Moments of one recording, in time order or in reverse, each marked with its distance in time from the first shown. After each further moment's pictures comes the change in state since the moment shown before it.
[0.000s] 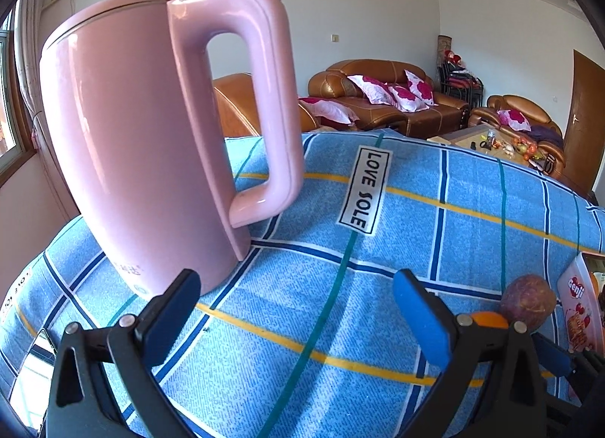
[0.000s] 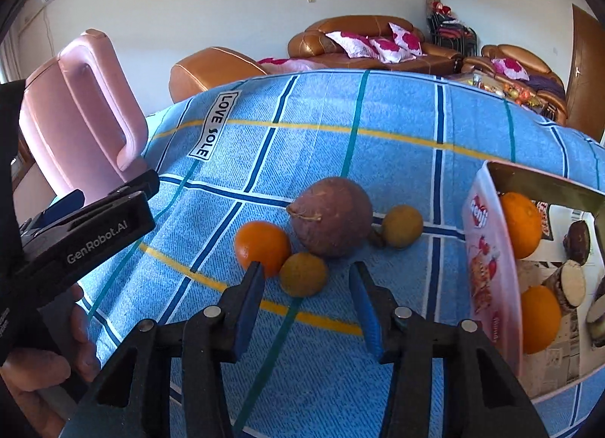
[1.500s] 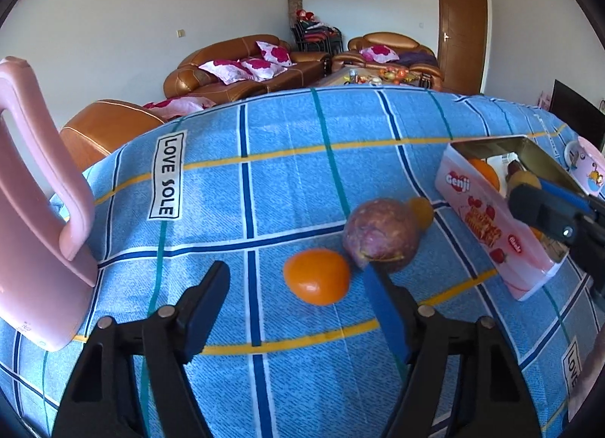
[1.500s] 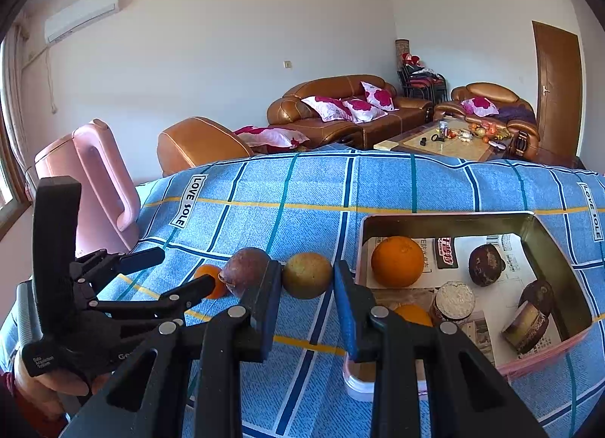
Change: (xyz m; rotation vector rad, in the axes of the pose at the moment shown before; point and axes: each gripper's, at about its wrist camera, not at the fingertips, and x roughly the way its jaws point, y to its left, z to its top) left arm -0.018 -0.085 -0.020 0.398 0.098 -0.408; right arm -0.081 -0.052 -0.012 0.037 -0.285 -0.058
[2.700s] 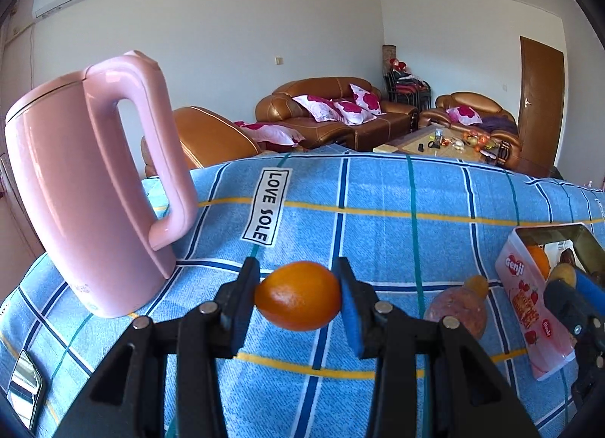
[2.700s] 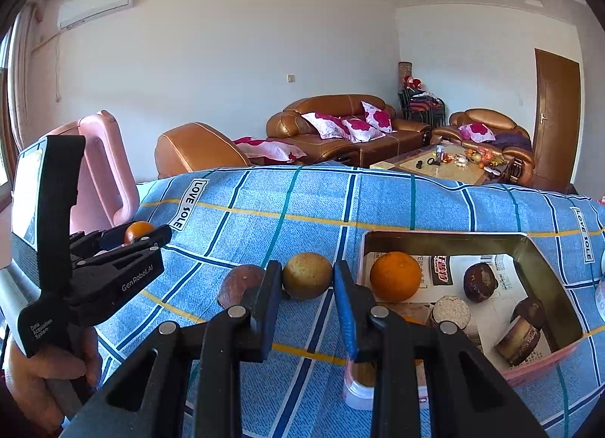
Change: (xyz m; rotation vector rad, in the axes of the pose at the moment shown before) left arm -0.032 0.022 -0.001 -0.241 -0.206 0.277; right arm -0.002 0.014 -0.008 -0.087 -0.066 -0.048
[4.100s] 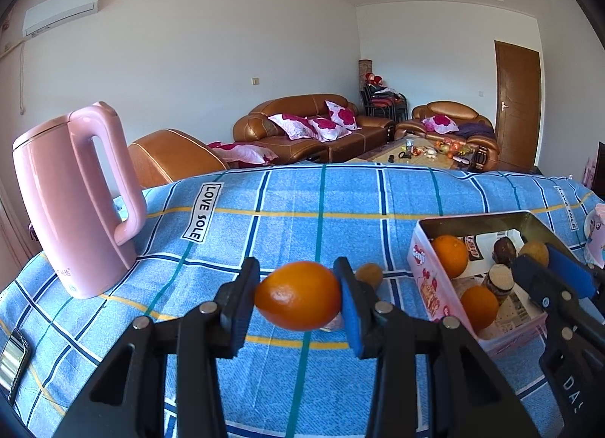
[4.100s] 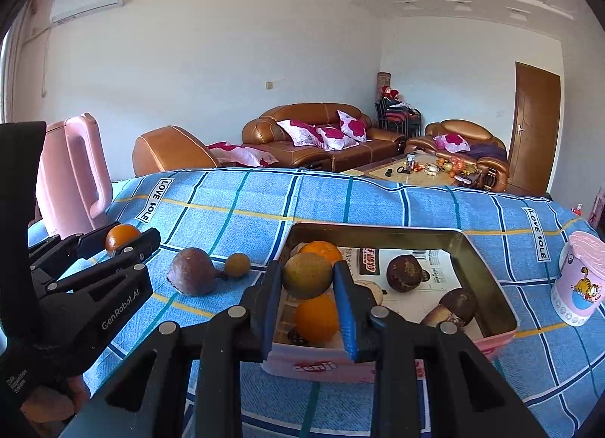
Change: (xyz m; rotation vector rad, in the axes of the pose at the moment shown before) left arm -0.058 -0.079 -0.019 0.043 -0.073 -0.061; right arm -0.044 -0.048 -0.014 -0.019 -0.047 -0.111
